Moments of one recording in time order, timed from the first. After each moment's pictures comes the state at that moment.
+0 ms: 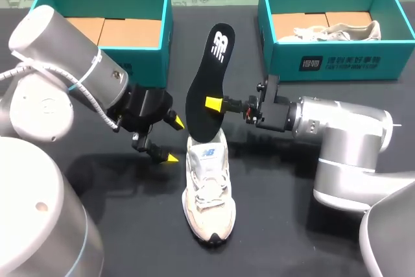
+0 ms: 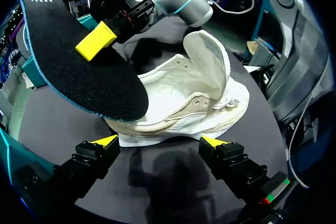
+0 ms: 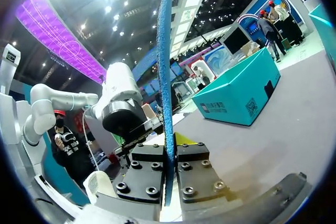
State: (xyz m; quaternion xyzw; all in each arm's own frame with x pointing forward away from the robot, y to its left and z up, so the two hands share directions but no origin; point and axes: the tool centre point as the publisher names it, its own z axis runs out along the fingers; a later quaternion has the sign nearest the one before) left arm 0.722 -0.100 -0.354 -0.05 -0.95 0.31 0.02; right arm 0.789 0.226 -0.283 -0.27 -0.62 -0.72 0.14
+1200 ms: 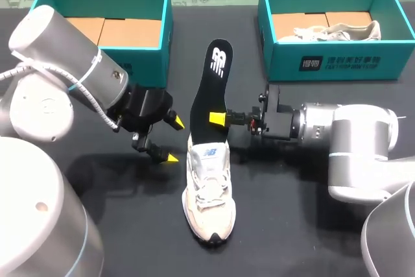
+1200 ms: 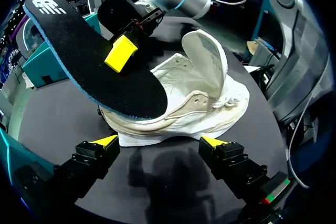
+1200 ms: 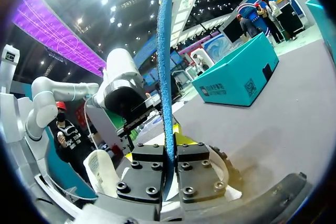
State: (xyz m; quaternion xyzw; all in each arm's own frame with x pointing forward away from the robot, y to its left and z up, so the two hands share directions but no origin) left arm 0.722 -0.100 -0.354 -0.05 -0.95 0.31 0.02; right arm 0.766 0.219 -0.310 -0.27 -0.65 -0.69 0.16
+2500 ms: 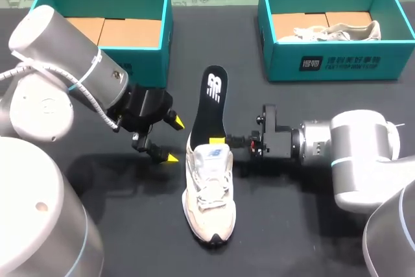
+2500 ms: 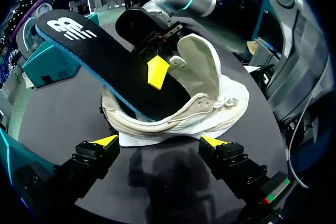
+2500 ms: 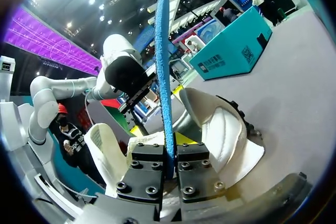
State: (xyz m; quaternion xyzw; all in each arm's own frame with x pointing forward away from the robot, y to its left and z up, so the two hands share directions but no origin) left arm 0.722 -0.100 -0.354 -0.05 -0.95 0.31 0.02; right arm 0.720 0.220 -0.348 -0.30 -0.67 -0.65 0.21
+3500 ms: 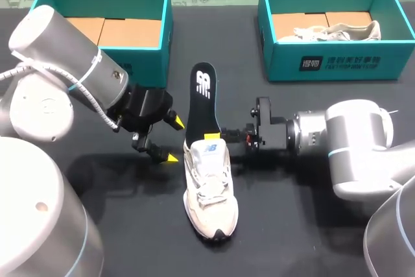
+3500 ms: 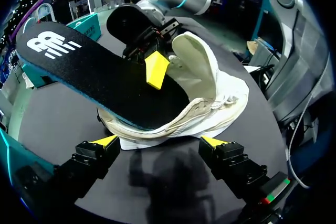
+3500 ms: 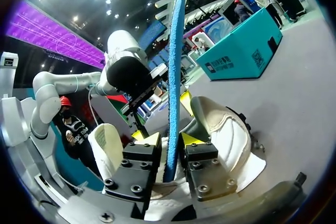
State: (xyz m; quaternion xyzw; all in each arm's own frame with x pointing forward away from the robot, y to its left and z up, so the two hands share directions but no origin) left arm 0.722 -0.100 -0.354 -0.05 -0.95 0.31 0.02; right arm 0.729 0.230 -0.336 -0.26 -0.68 -0.65 0.22
